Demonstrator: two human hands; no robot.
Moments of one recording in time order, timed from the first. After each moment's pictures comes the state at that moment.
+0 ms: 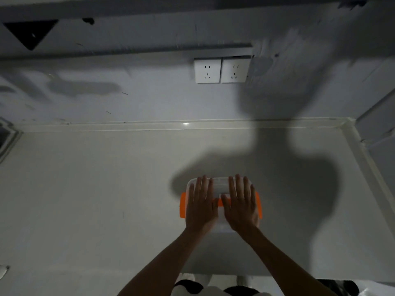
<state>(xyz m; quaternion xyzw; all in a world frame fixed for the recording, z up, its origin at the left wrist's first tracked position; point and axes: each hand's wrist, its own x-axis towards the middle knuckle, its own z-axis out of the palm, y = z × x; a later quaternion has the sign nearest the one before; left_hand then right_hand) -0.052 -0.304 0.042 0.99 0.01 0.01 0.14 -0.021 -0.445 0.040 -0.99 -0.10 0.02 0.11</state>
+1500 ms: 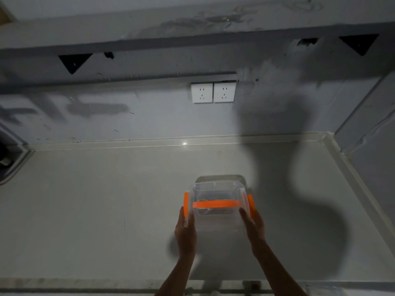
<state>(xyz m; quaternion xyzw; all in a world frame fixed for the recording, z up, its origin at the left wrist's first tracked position) -0.121 -0.305 0.052 0.75 0.32 0.14 0.55 -0.066 -0.494 0.039 -0.72 0.21 0.06 0.66</state>
